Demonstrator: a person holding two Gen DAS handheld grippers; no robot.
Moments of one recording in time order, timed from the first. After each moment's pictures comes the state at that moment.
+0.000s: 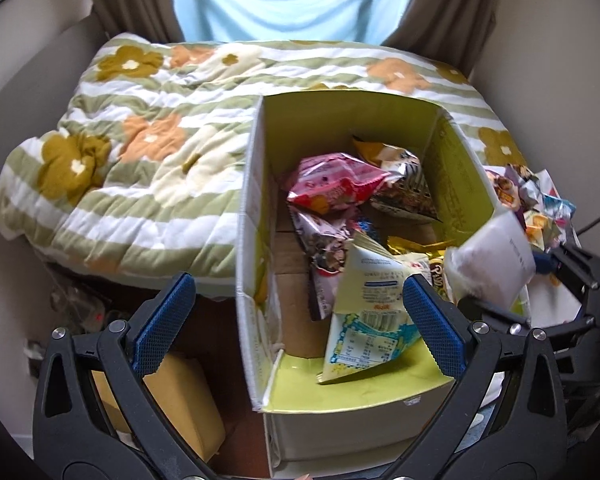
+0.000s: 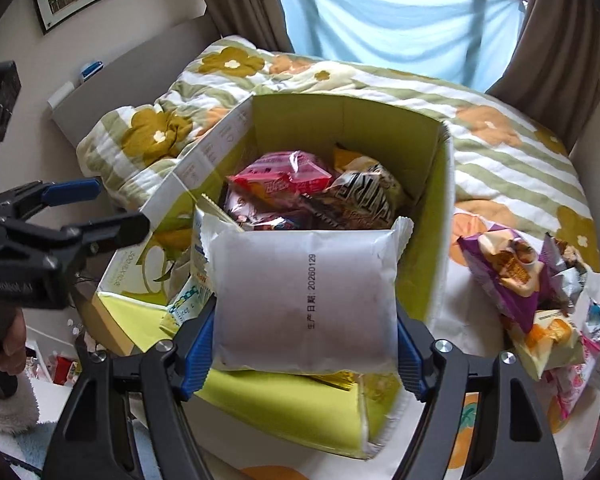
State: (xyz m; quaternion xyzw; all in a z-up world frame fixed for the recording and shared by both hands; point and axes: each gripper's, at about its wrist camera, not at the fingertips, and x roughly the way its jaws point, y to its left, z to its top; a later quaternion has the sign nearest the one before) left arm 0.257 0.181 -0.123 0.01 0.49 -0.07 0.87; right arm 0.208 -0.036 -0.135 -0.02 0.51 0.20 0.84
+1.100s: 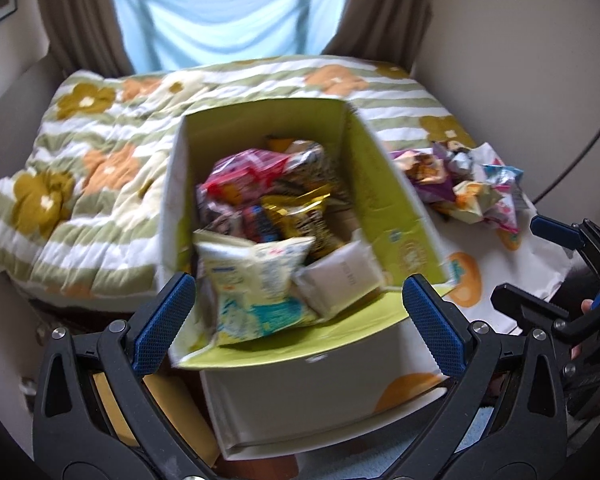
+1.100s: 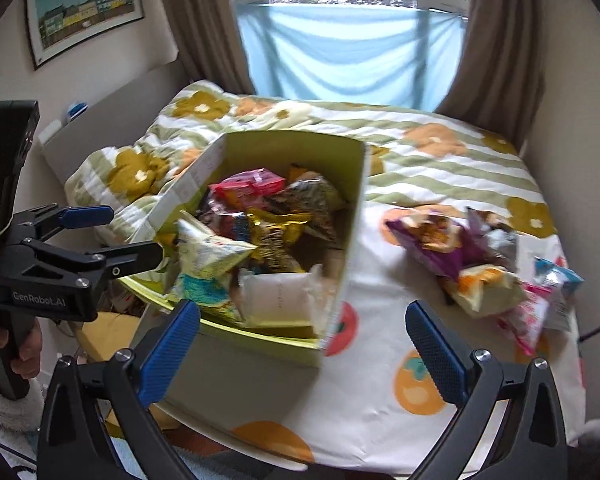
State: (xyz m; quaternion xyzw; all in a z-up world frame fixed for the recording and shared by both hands) left arm 0.196 0.111 -0.100 0.05 0.46 -0.16 0.87; right arm 0.118 -0.094 -0.085 0.00 0.44 0.12 0.89
